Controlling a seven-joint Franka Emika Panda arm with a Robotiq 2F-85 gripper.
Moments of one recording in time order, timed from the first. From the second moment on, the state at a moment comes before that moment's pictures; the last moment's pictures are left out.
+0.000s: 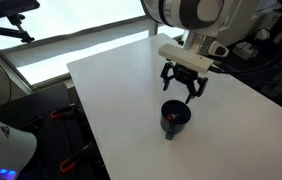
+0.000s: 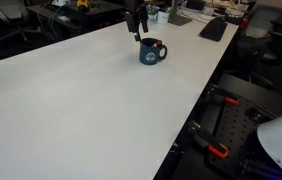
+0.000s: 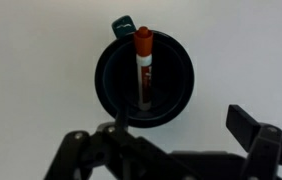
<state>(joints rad) -0.13 0.50 -0.05 -1.88 -0.19 2.10 -0.33</state>
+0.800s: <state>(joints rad) -0.15 0.59 -0.05 -1.77 -0.17 1.99 -0.33</state>
